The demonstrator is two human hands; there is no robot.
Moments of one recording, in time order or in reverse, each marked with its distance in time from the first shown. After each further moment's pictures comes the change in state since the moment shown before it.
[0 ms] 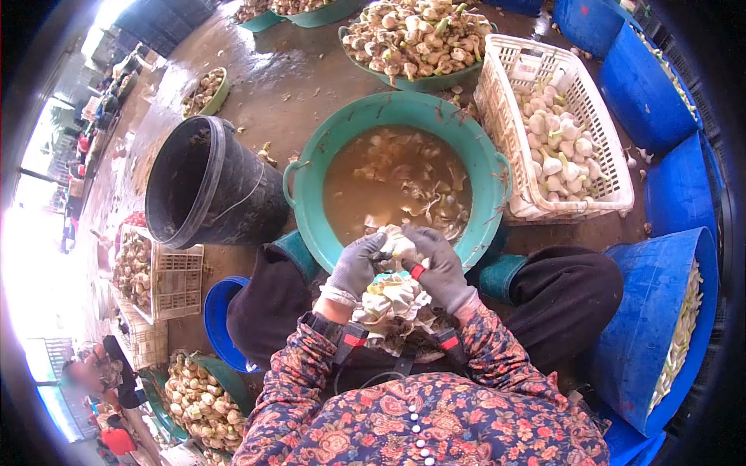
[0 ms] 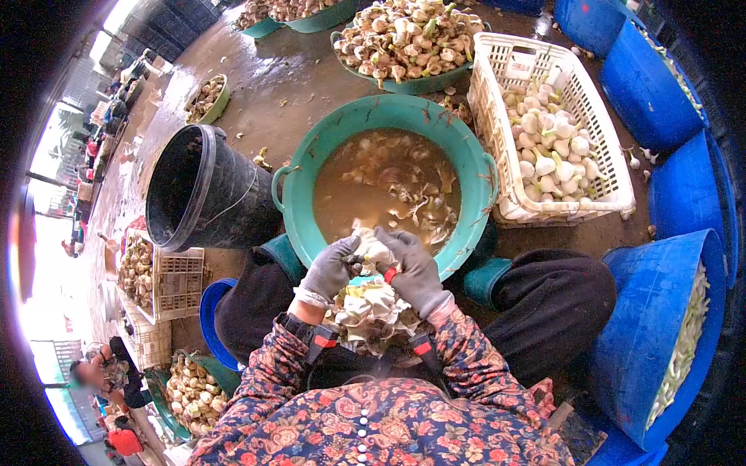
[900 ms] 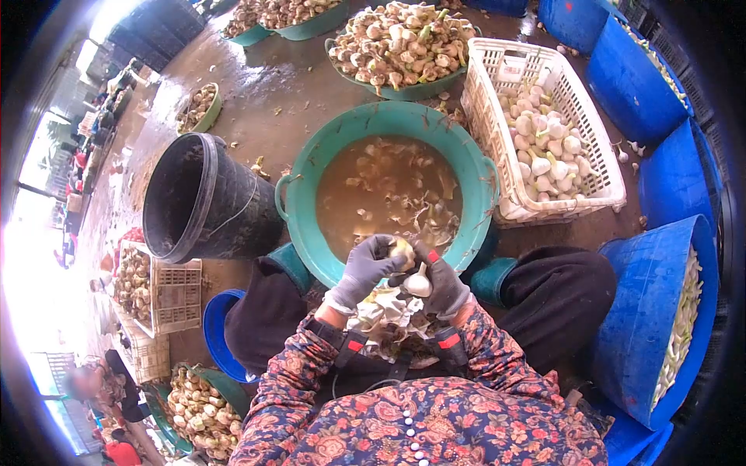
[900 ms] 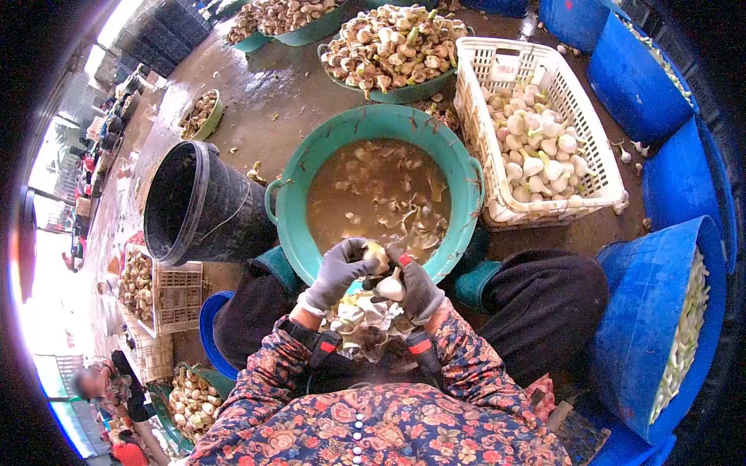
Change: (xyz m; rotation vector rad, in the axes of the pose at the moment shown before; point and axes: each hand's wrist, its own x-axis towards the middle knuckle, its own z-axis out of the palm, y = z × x) left_hand -0.002 0.007 0.044 0.528 -0.005 0.206; right_hand -0.014 0.019 -0.002 0.768 -0.102 0.189
